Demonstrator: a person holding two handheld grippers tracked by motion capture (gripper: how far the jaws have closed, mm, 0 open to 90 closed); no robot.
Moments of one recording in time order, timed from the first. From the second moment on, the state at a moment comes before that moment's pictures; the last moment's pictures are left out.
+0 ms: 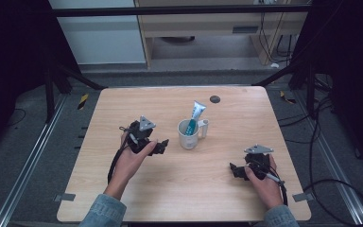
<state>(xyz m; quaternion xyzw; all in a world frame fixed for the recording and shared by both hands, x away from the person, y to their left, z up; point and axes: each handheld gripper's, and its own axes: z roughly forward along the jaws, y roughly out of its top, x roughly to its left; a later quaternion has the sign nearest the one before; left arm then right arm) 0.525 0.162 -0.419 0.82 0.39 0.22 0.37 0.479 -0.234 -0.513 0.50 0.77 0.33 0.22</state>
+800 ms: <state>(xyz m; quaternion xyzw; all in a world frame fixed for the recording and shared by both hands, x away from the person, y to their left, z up) 0.527 0.240 -0.471 0.81 0.45 0.24 0.29 0.479 -0.234 -0.513 0.50 0.77 0.33 0.22</state>
